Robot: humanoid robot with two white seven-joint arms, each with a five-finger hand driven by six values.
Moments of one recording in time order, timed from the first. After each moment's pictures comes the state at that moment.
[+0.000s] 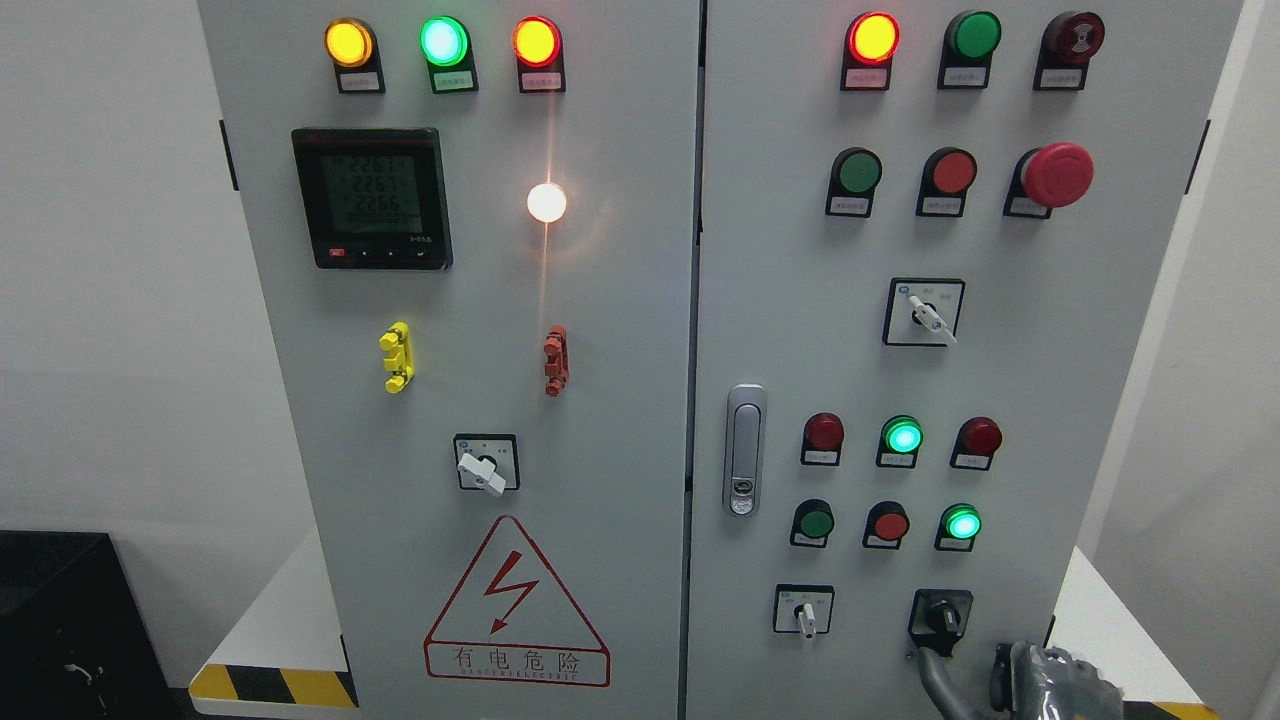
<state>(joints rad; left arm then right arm) 0.00 -0.10 -0.14 0.00 0.10 -0.06 0.15 -0.23 0.12 -0.24 -1.50 1.28 0.04 -0.18</state>
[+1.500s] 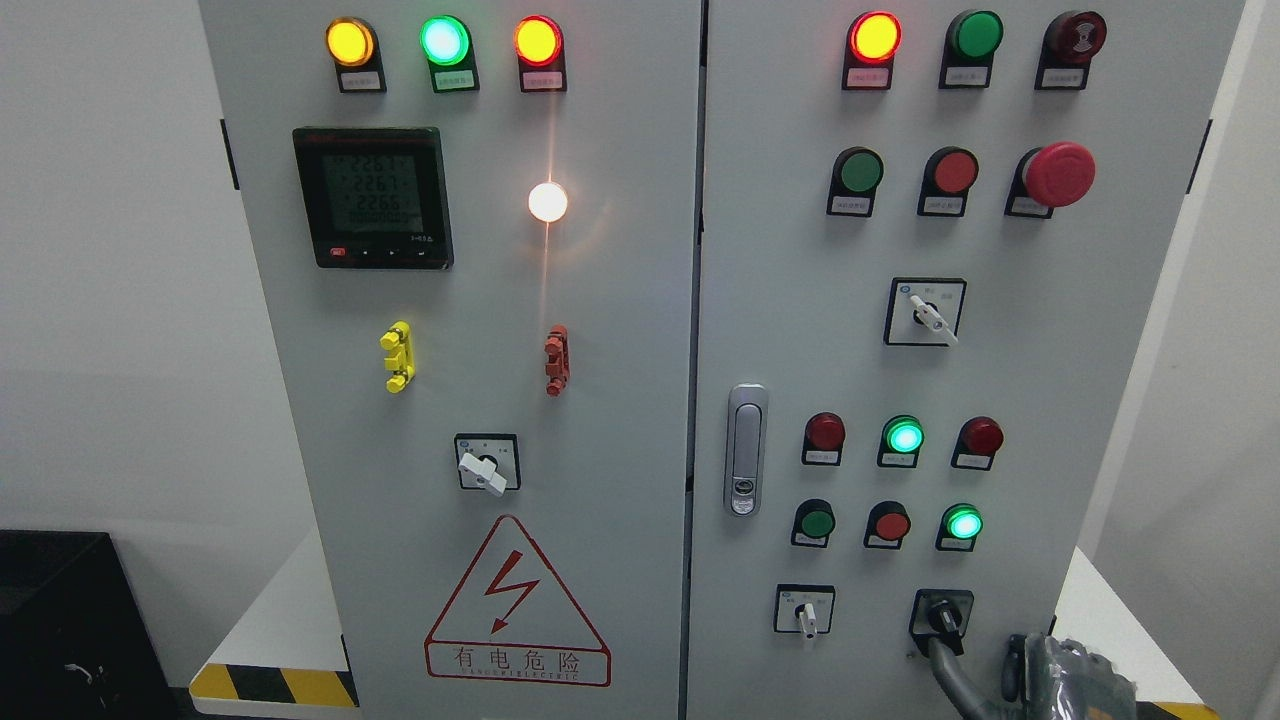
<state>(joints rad) 0.00 -0.10 -0.14 0.00 0.10 -0.06 0.15 -0.25 0.12 -0.26 -1.50 1.25 0.06 -0.17</state>
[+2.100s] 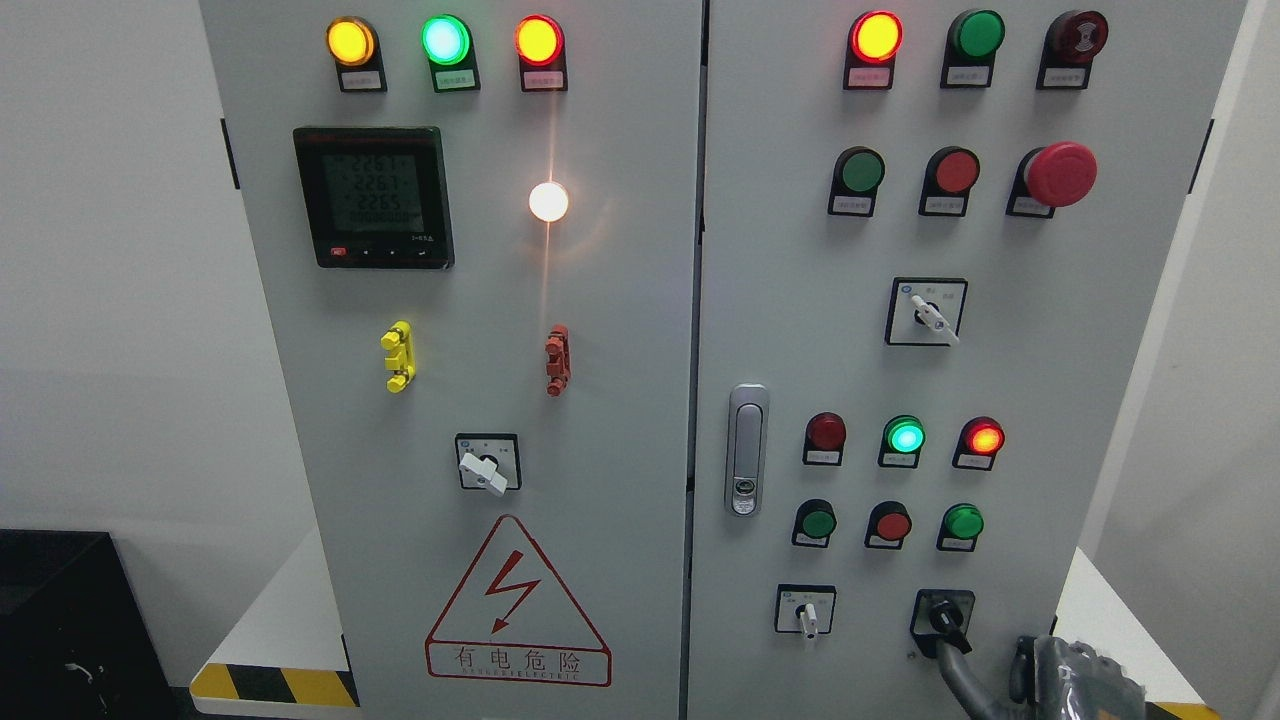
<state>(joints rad) 0.00 -0.10 -0.14 0.00 0.10 -0.06 0.15 -0.25 0.11 -0.28 -1.50 1.23 0.05 -0.17</state>
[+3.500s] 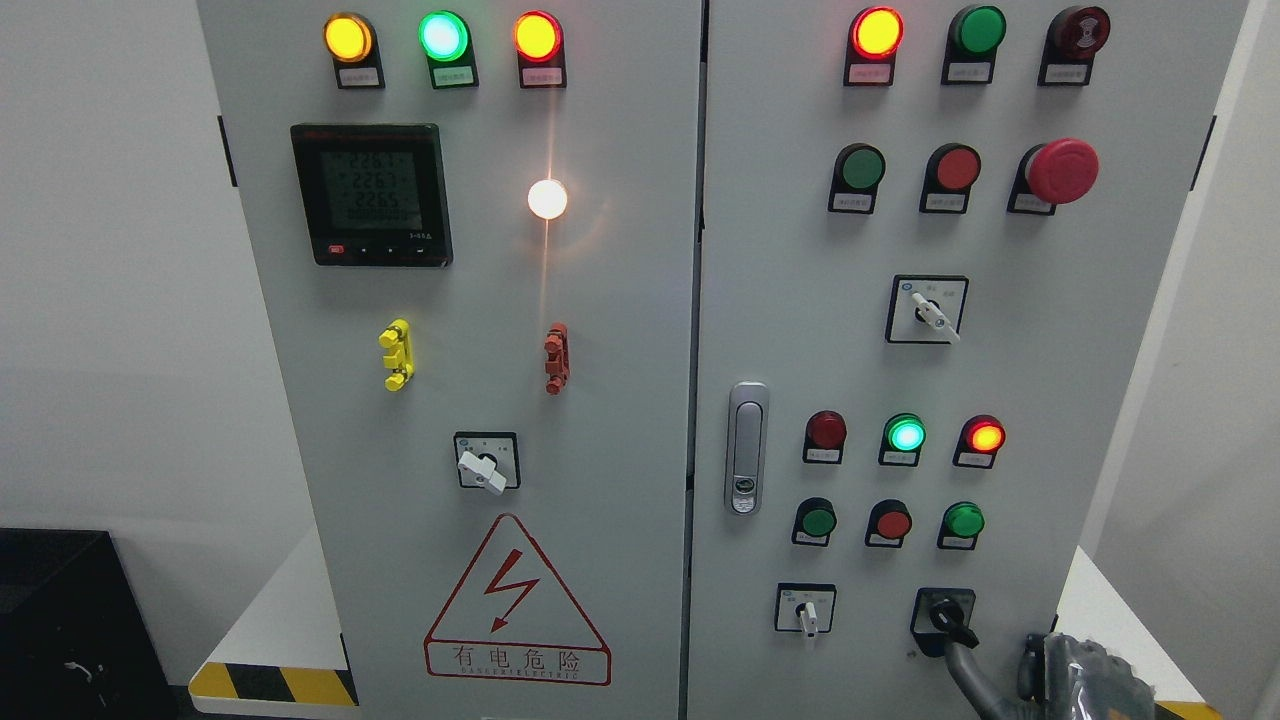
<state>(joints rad) 0.00 -0.10 -0.14 0.00 0.10 -0.06 0.15 -0.26 0.11 -0.29 -1.51 1.20 0.05 -0.16</state>
